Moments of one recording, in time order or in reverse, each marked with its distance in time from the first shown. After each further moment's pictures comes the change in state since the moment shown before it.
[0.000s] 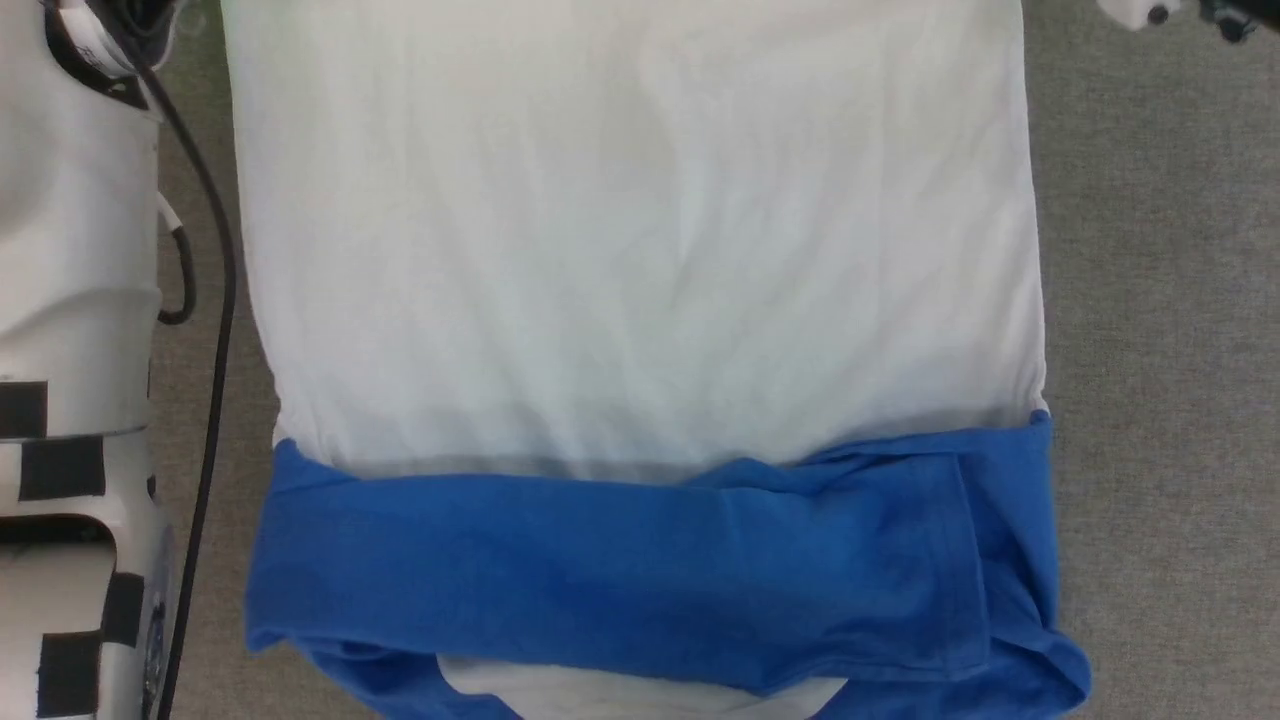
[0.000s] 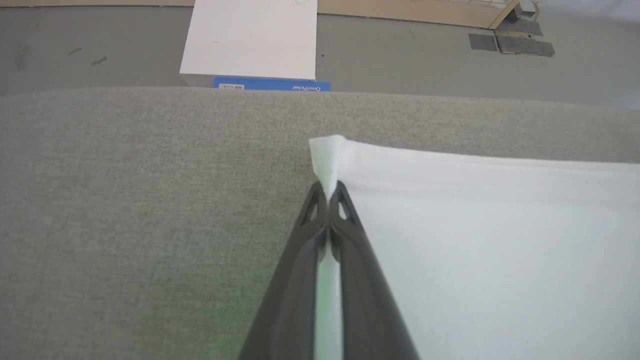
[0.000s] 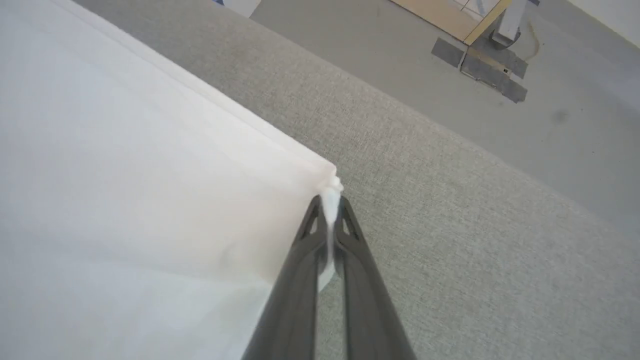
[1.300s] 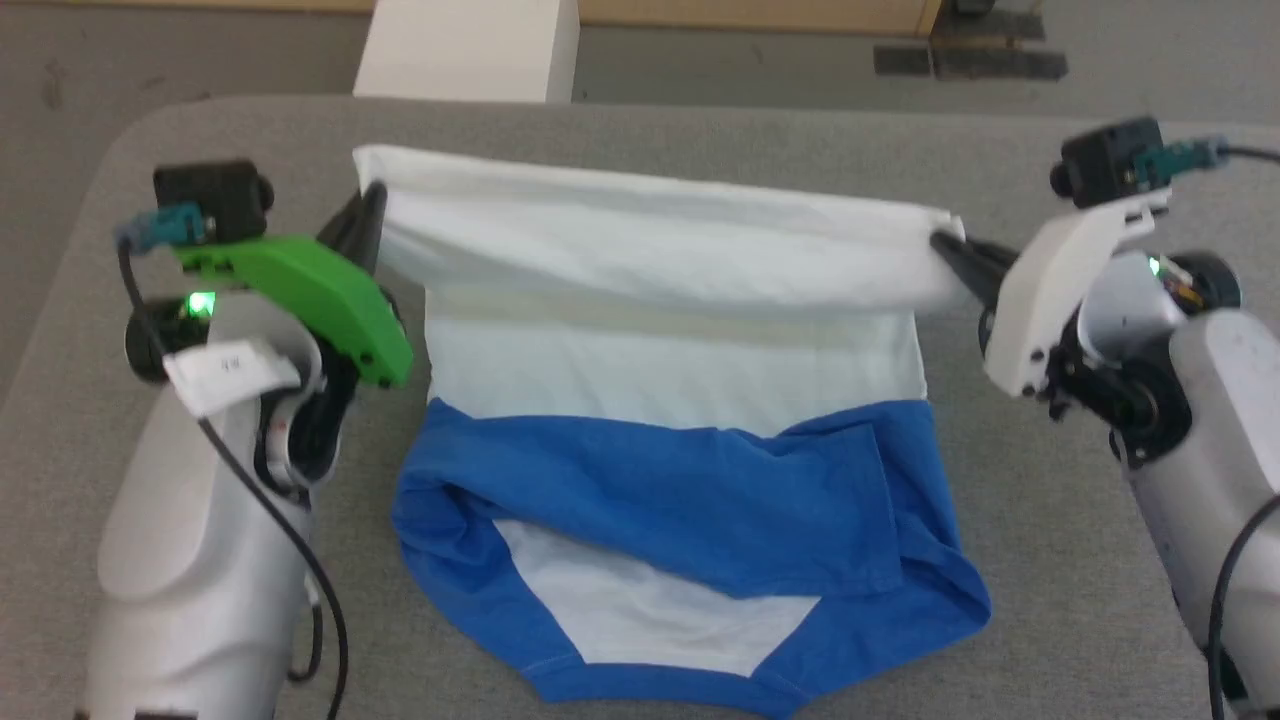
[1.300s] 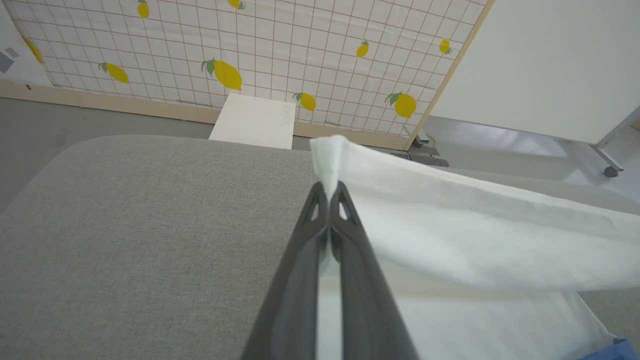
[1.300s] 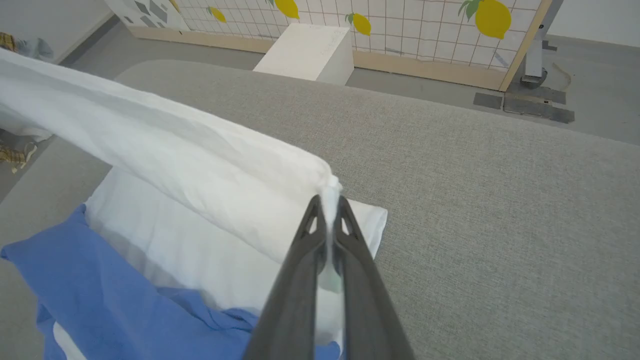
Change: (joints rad) left arm 0.606 -0.046 -0.002 -0.169 -0.116 -0.099 -0.436; right arm 0.547 0.031 -0.045 0.082 0.215 0.000 -0.425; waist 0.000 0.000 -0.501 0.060
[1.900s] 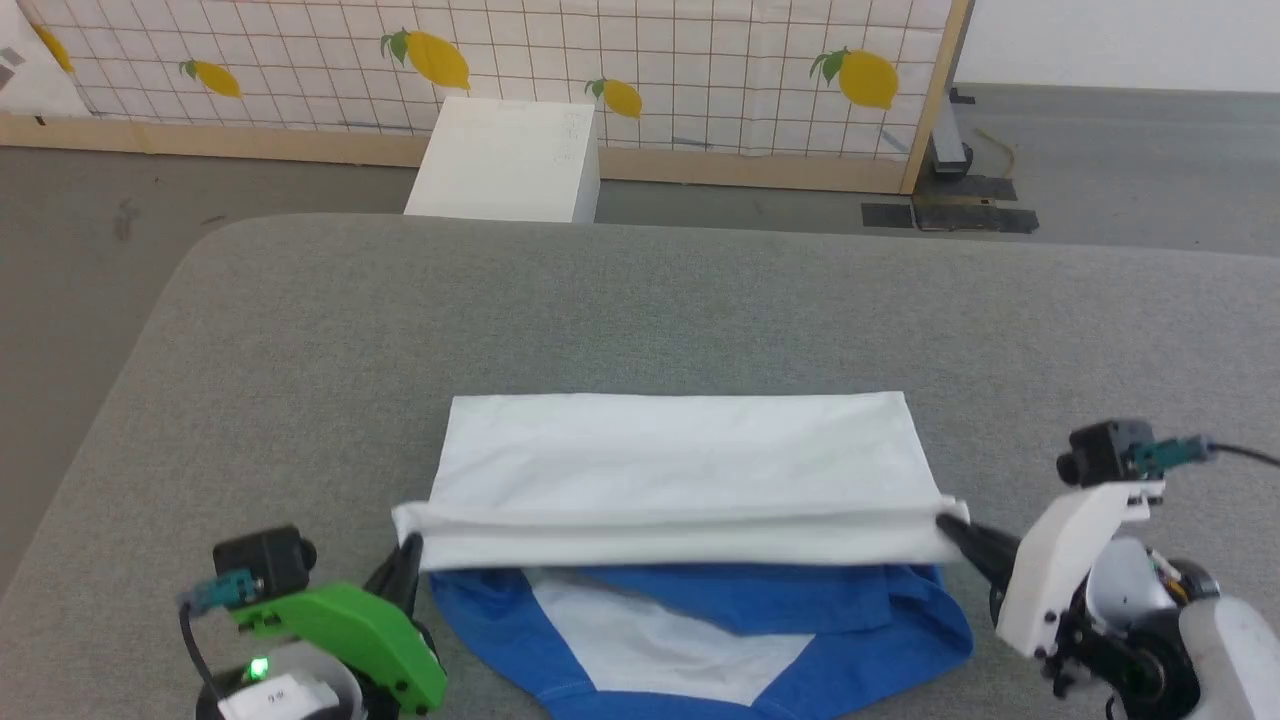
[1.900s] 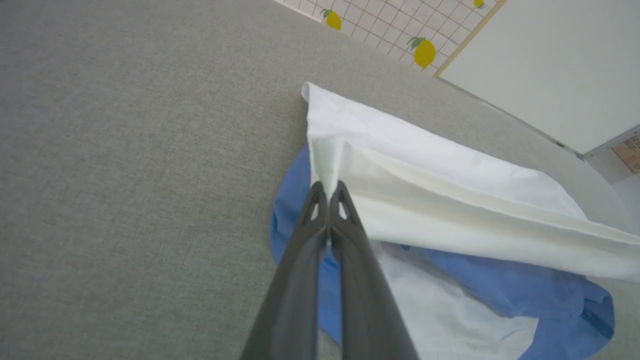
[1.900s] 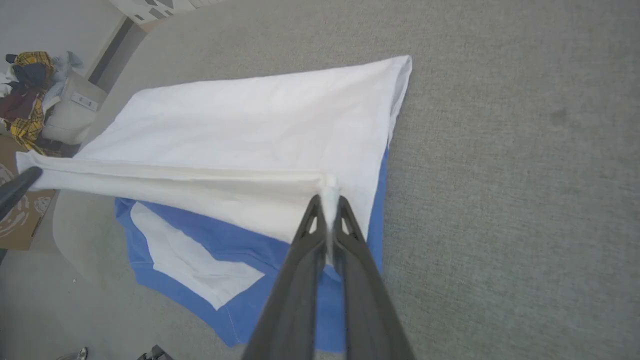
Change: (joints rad) left arm 0.604 -0.054 0.026 -0.271 -0.090 0.116 -0.008; right arm 0.516 0.083 -0.203 -0.226 0.024 0.000 0.115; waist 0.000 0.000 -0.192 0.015
